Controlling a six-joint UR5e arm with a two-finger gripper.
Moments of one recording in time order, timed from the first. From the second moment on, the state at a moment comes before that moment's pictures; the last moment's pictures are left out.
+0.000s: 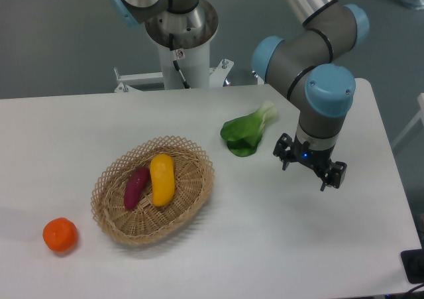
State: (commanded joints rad) arm 2.62 -2.00 -1.54 -1.06 1.56 1.27
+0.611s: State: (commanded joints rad) arm 2.63 -1.98 -1.57 -1.06 1.55 1.25
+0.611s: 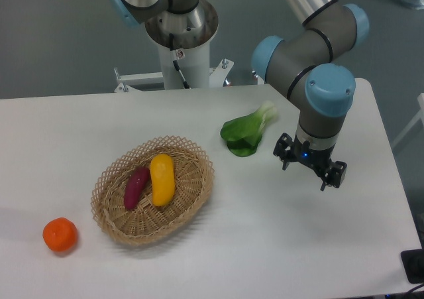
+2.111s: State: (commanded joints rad) arm 2.39 -1.87 -1.74 -1.10 1.37 0.73
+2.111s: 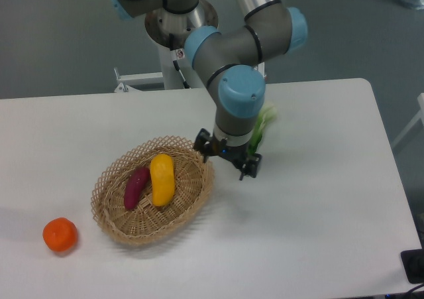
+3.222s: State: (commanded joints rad) arm 2.24 -1.94 -1.81 -1.09 1.43 0.61
